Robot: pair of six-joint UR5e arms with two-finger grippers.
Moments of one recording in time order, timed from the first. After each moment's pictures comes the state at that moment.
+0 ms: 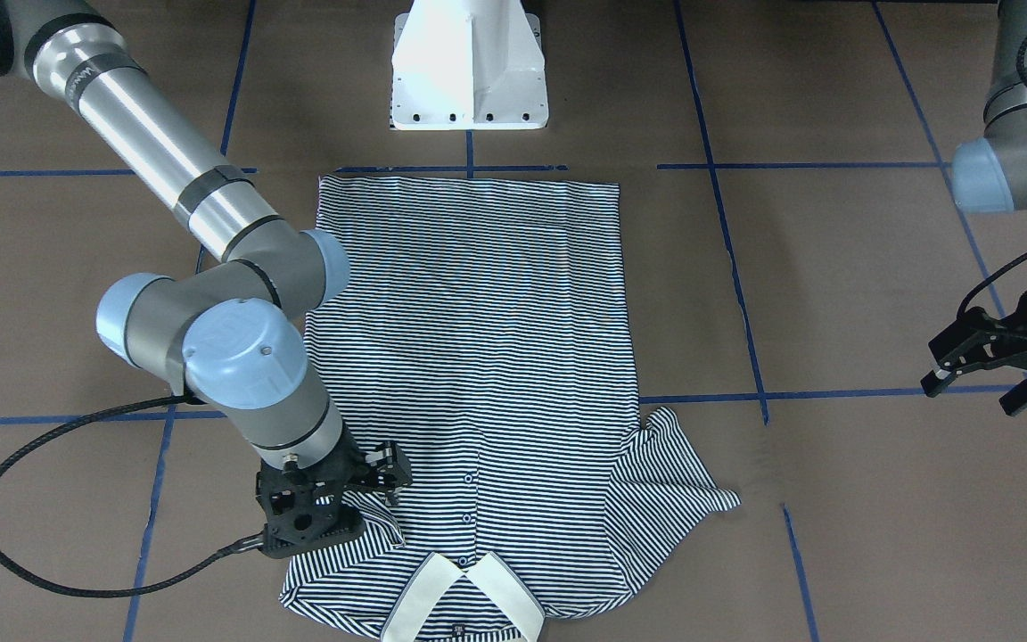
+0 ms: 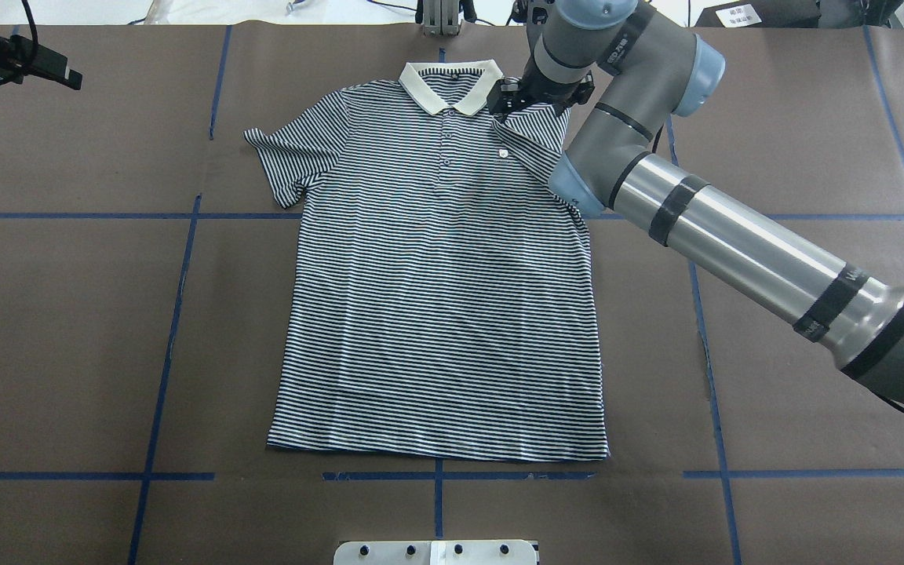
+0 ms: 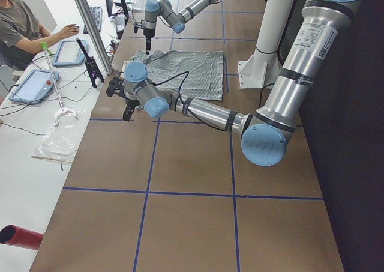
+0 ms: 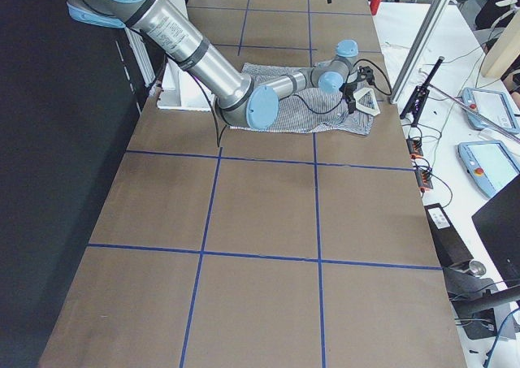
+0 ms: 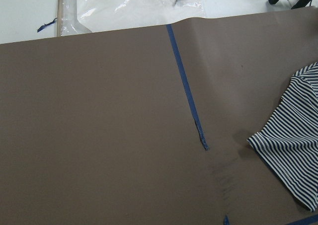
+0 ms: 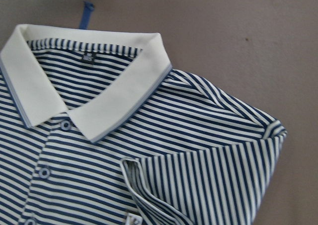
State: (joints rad) left arm -1.24 -1.94 -1.49 -2.13 -2.28 -0.61; right arm 0.87 -0.65 0.95 -1.05 2.03 0.85
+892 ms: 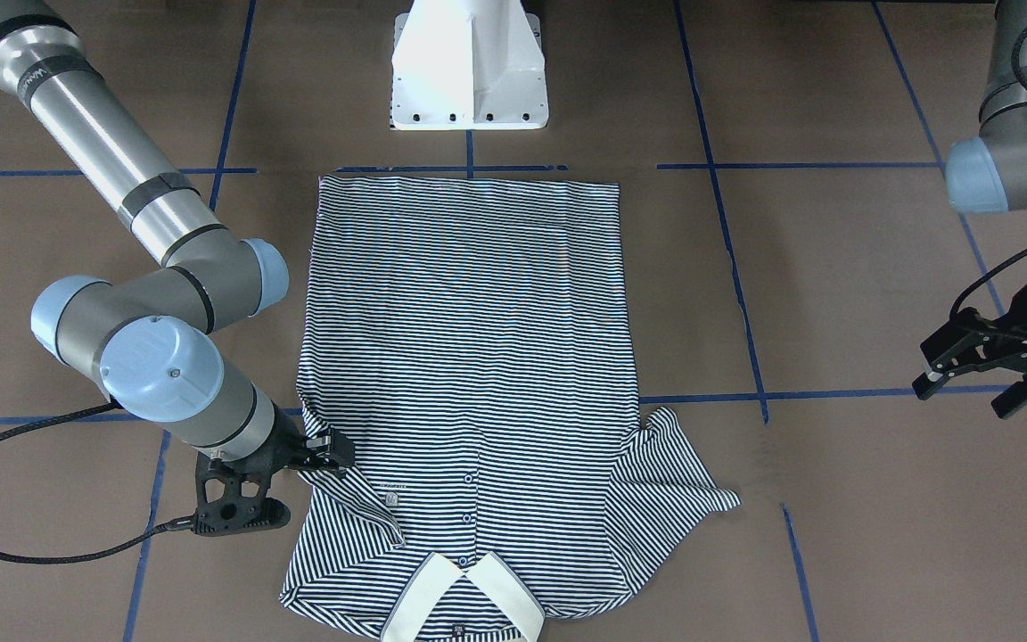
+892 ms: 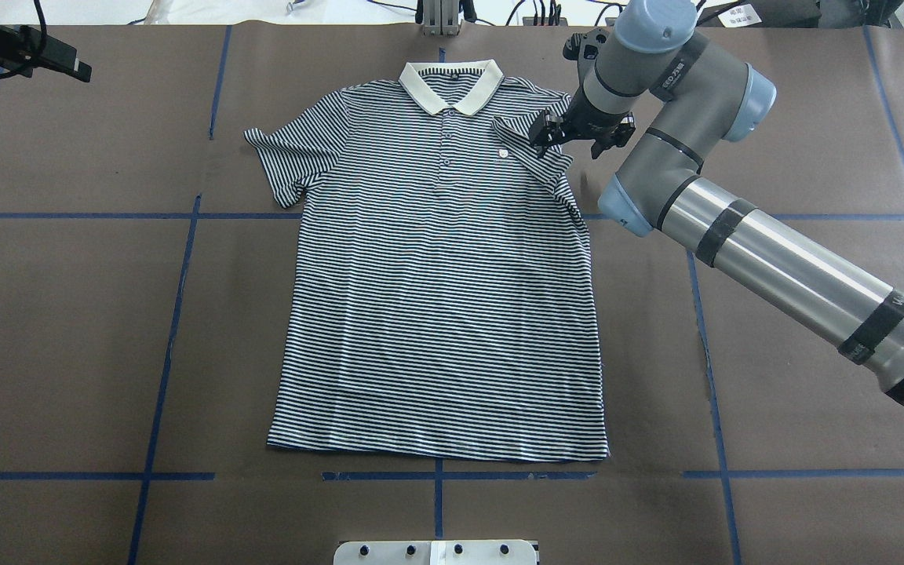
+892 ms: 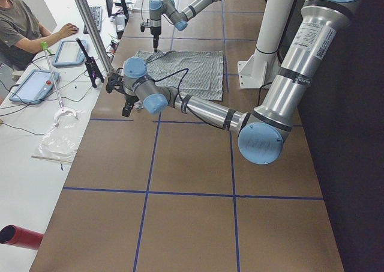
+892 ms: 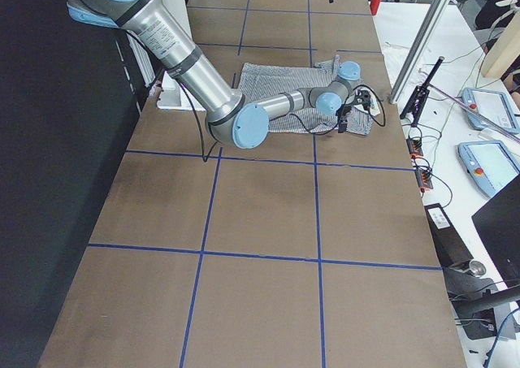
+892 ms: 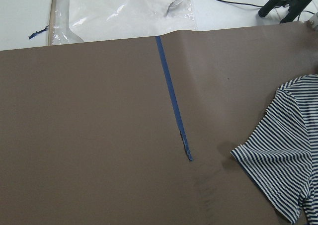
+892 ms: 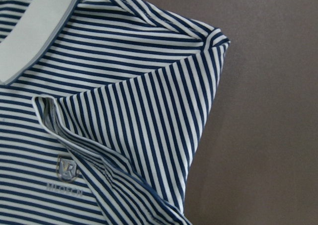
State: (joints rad) left arm -1.24 -1.95 -1.49 -2.13 -2.28 -0.63; right arm 0.86 -0.74 0.99 -1.06 2.12 0.92
